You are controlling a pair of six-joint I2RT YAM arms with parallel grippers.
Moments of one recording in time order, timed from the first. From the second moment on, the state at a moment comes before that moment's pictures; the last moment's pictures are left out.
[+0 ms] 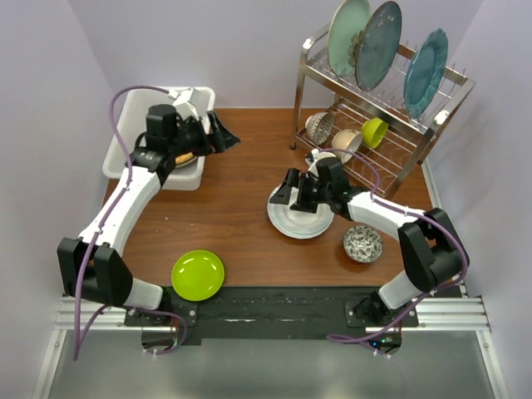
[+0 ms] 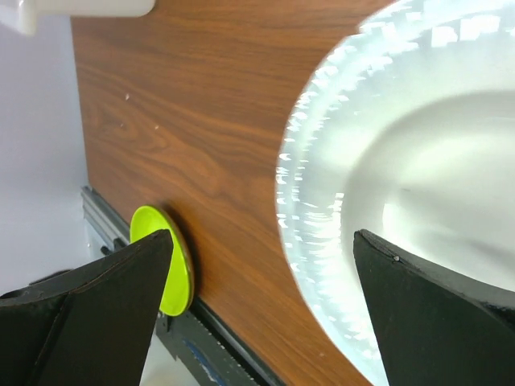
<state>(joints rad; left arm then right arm) -0.21 1.42 1.28 -0.25 0.46 -0.48 0.48 1.56 0.87 0.01 -0.41 0.75</state>
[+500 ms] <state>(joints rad) -0.44 1.44 1.17 -0.22 0.34 -0.51 0.37 1.46 0.82 -0.09 -0.35 0.70</state>
